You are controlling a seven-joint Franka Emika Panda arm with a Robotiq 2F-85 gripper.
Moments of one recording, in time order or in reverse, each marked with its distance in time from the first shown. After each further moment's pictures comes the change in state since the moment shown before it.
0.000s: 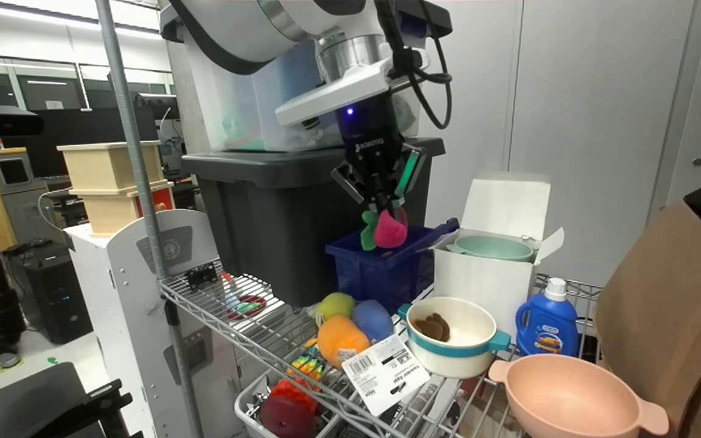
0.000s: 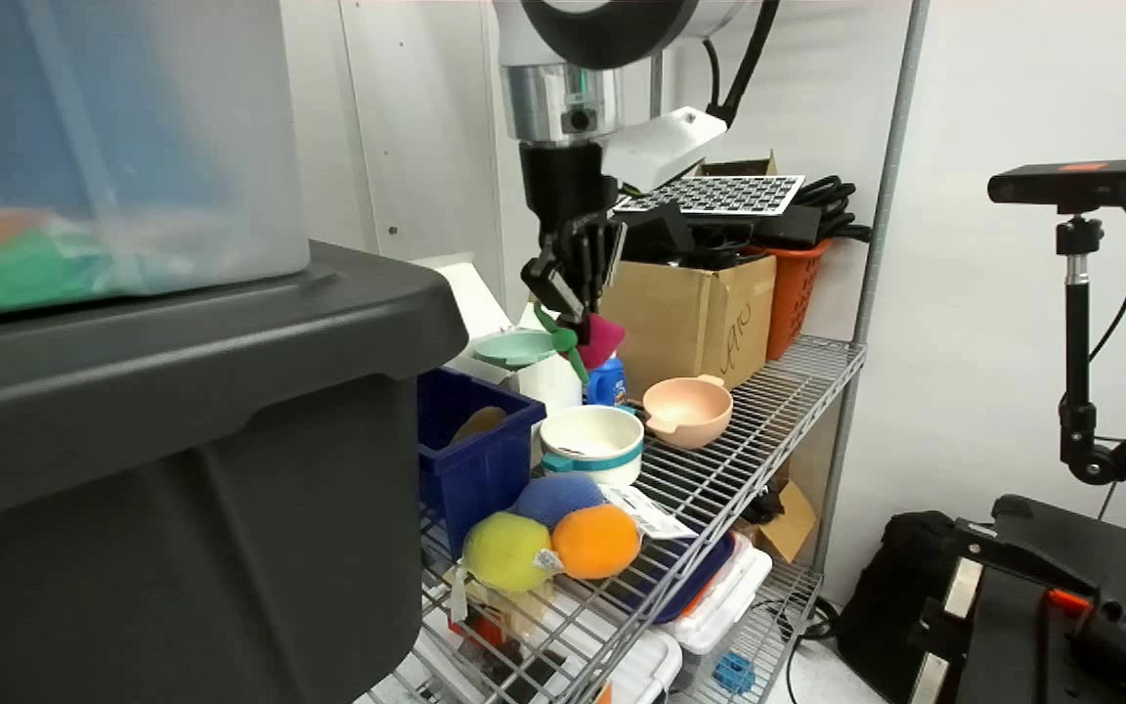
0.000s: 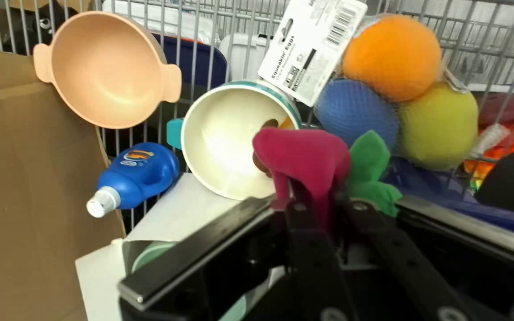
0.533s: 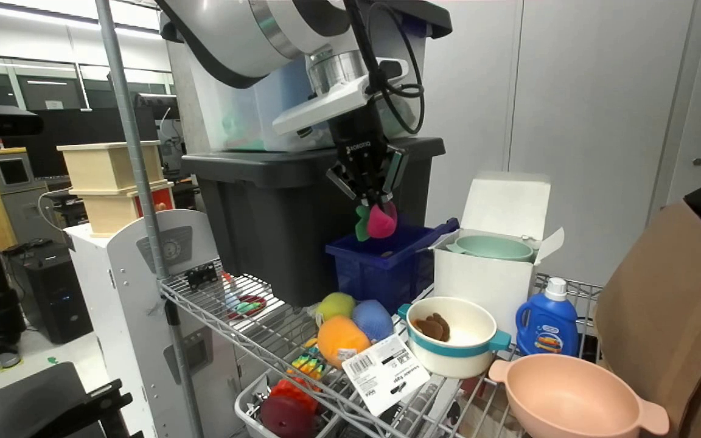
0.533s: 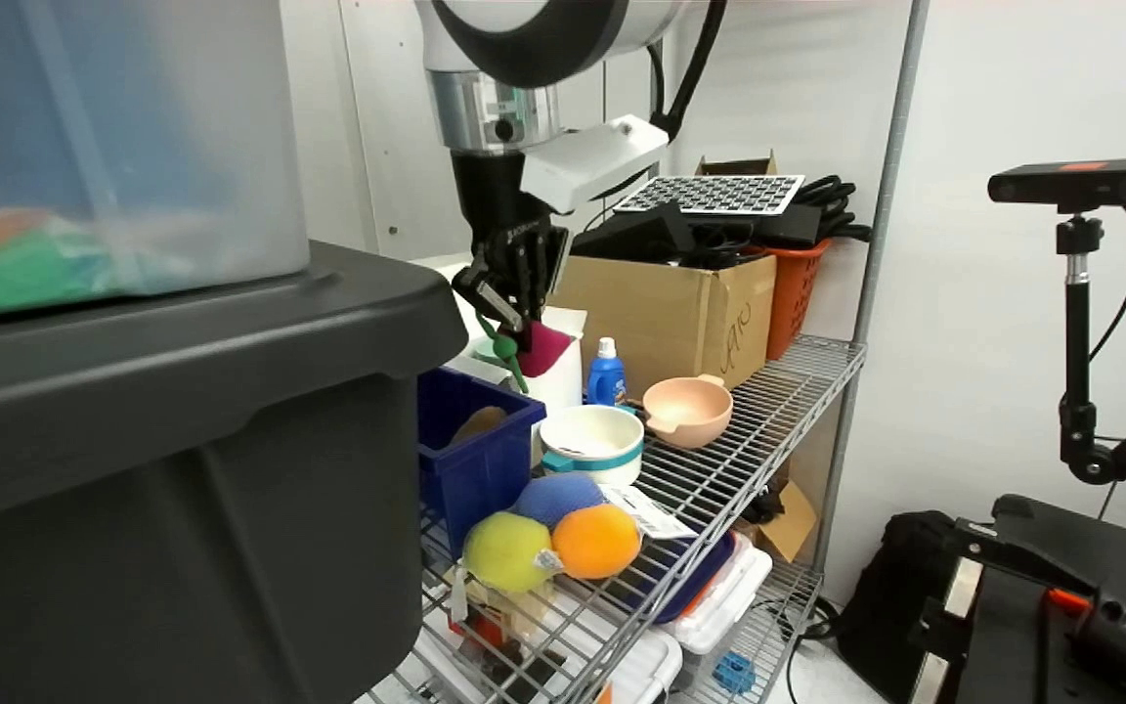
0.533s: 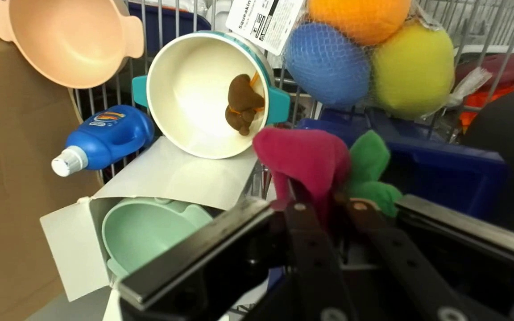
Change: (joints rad) arm 0.053 0.081 0.004 0.110 -0.030 0.004 0.105
